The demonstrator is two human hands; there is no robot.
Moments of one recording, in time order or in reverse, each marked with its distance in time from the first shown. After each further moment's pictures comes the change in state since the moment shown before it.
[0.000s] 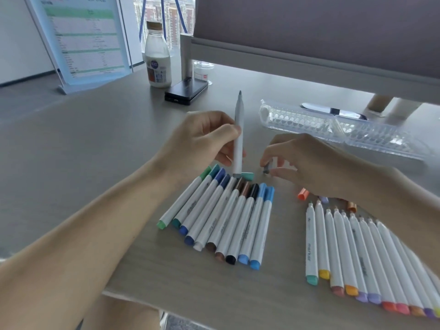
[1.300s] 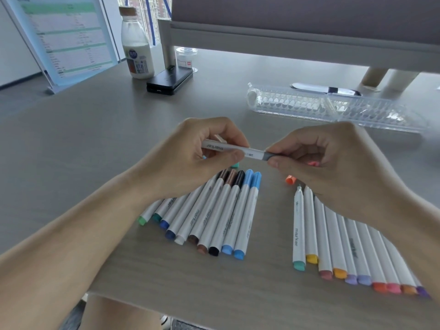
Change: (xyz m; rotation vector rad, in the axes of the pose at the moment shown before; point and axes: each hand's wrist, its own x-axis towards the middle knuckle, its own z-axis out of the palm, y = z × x) left_hand -0.013 -0.005 0.013 0.398 -0.220 0.143; right_hand -0.063 -0.033 -0.001 0.625 0.382 0.229
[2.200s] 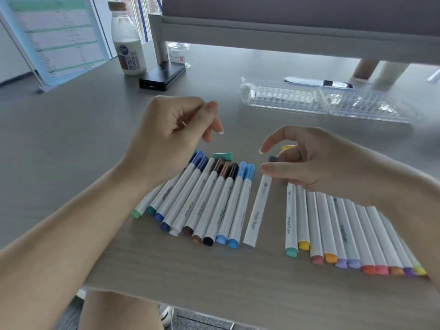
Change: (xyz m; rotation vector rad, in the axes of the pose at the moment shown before) left_hand 0.005 -0.005 -0.001 0.067 0.346 0.099; right_hand 0.005 -0.004 -0.008 0.043 -0.367 0.429
